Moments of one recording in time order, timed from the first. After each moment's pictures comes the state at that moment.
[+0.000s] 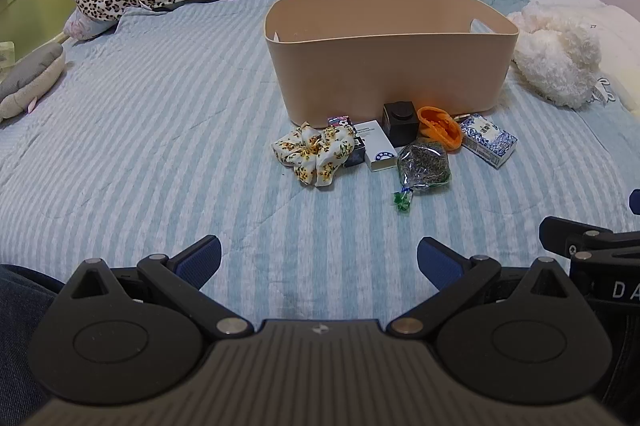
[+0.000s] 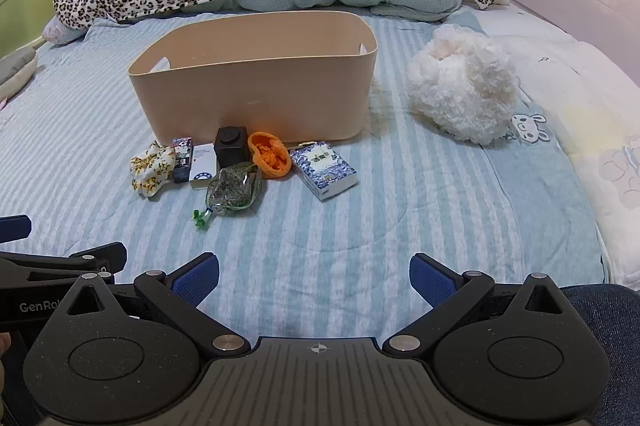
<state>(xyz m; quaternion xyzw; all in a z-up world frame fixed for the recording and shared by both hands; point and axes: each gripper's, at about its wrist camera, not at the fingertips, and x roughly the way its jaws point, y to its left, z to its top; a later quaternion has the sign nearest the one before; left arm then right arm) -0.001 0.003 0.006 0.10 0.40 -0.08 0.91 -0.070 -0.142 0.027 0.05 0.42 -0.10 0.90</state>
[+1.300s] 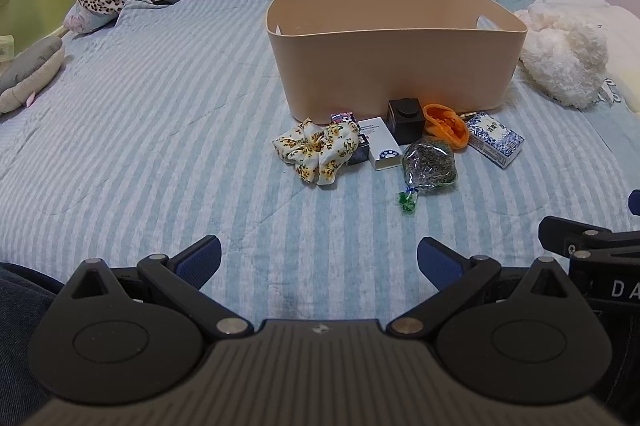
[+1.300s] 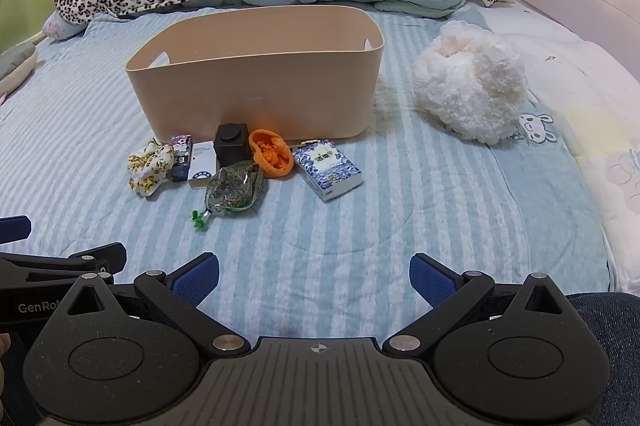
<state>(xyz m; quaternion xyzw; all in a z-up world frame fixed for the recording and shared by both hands) 0.007 0.006 -0.004 0.09 0.41 -0.08 0.90 -0.059 -0.142 0.023 0.05 0.42 -0.09 0.90</state>
